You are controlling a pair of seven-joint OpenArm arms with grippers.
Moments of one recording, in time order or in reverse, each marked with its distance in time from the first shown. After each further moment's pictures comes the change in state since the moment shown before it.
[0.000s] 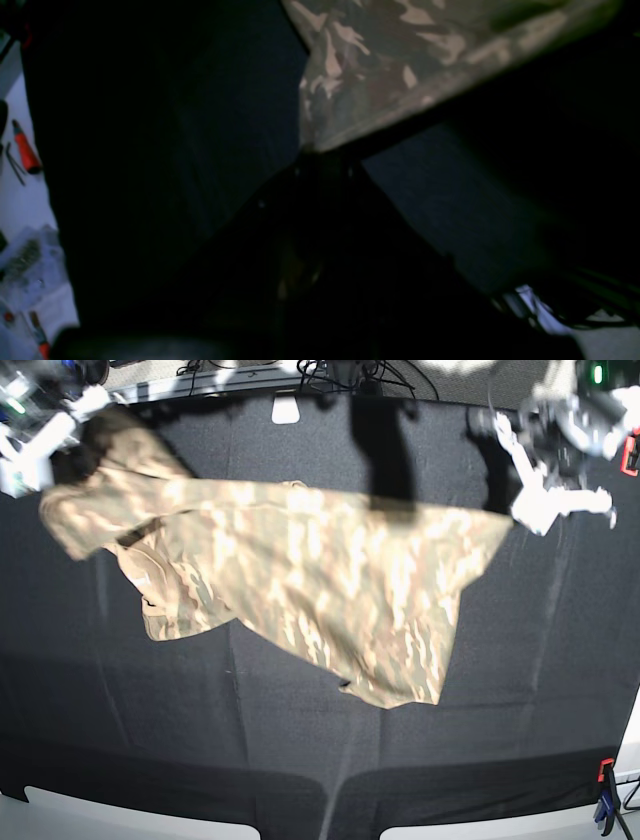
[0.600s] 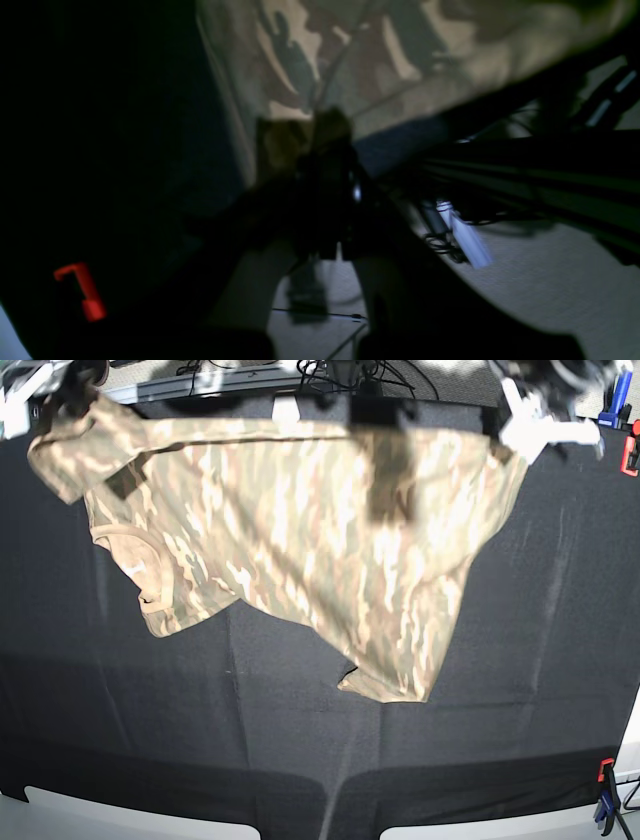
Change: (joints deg) left arm 15.1 3.4 -0.1 0.9 0.0 0.1 -0.3; right arm -10.1 -6.7 6.1 -0.1 11.4 0.0 -3.6
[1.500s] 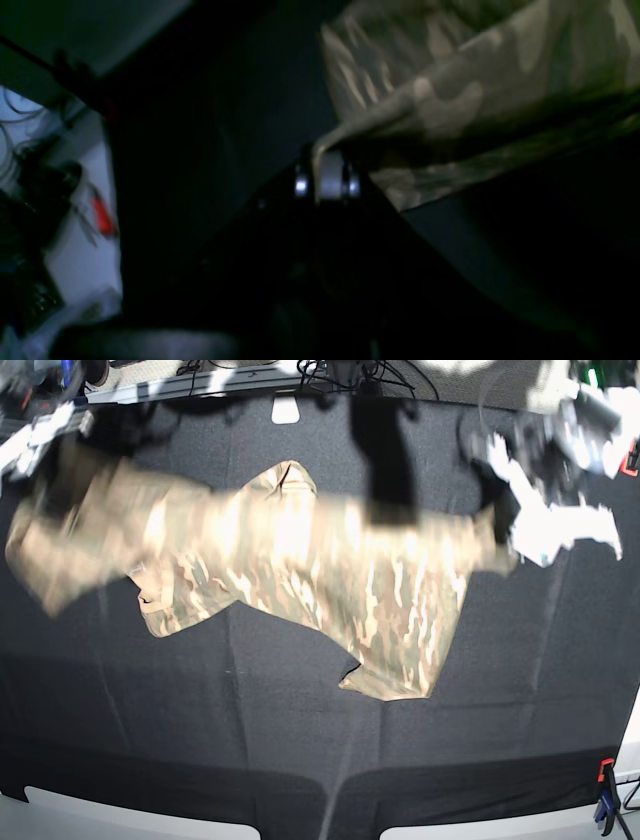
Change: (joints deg) left arm -27.9 0.5 0.0 0.0 3.0 -0.6 -2.5; right arm 24.5 12.1 0.1 0.0 1.8 -0.1 4.0
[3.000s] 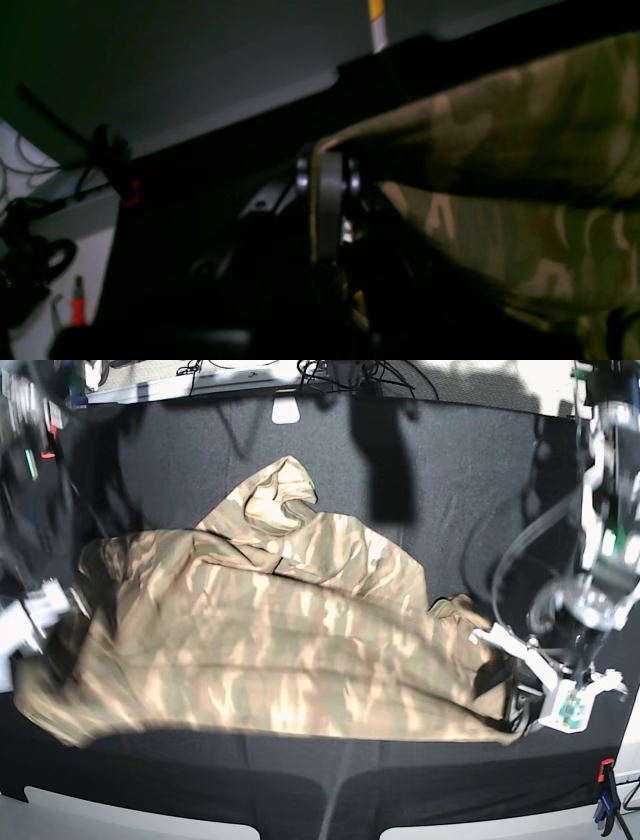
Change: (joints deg) left arm -29.9 5.4 0.2 -26.0 -10.5 -0.8 -8.0; right arm 33.8 7.6 -28.7 -28.8 -22.9 0.3 12.0
